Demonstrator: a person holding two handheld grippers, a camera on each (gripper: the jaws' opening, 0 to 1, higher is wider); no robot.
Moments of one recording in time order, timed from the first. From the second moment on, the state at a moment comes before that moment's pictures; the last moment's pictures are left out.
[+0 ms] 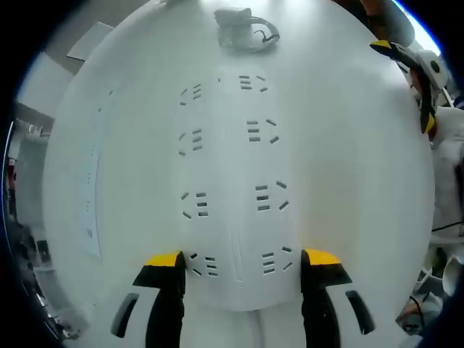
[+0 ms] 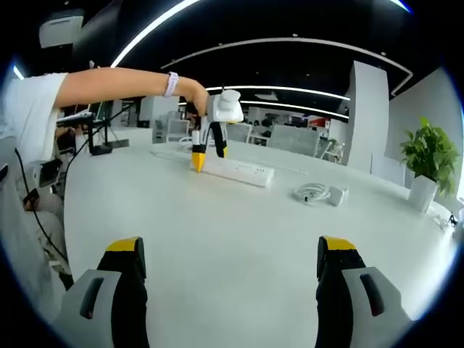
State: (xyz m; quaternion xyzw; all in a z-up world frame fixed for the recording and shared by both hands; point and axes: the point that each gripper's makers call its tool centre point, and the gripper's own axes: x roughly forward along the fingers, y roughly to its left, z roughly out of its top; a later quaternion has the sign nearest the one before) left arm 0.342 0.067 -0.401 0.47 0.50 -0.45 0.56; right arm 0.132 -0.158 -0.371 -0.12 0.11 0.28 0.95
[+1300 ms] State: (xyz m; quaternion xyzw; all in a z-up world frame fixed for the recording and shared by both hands) left arm 0.342 0.069 -0.401 0.52 0.49 -0.46 0.52; right arm 0.128 -0.162 -0.376 -0.13 0.12 0.27 0.95
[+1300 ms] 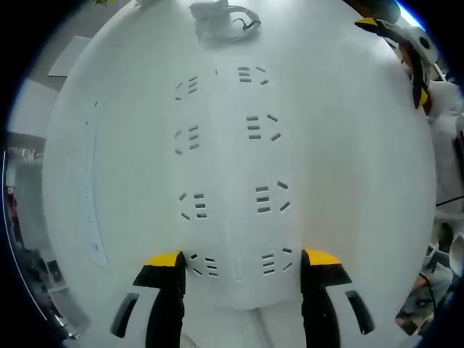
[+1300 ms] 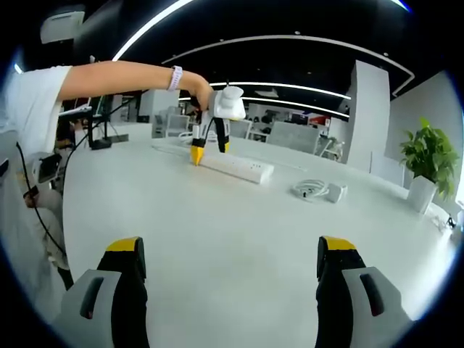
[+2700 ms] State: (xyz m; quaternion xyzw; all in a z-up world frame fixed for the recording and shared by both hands) left arm 0.339 0.069 -0.403 0.51 0.50 -0.46 0.53; right arm 0.127 -0.163 -0.381 -0.12 0.12 0.27 0.95
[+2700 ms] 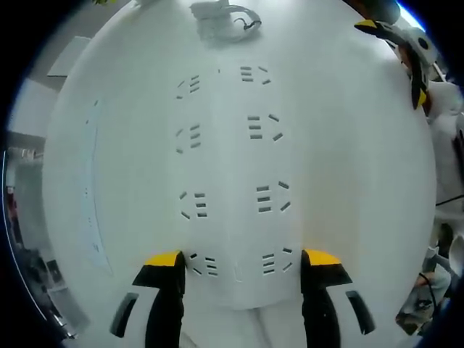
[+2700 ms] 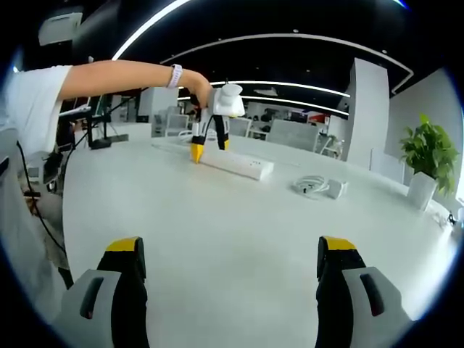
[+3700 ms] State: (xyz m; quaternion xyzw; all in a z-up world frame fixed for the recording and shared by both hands) left arm 0.338 0.055 -0.391 0.49 0.47 -0.44 0.58; right arm 0.128 -0.166 -0.378 -0.12 0.12 0.27 0.95
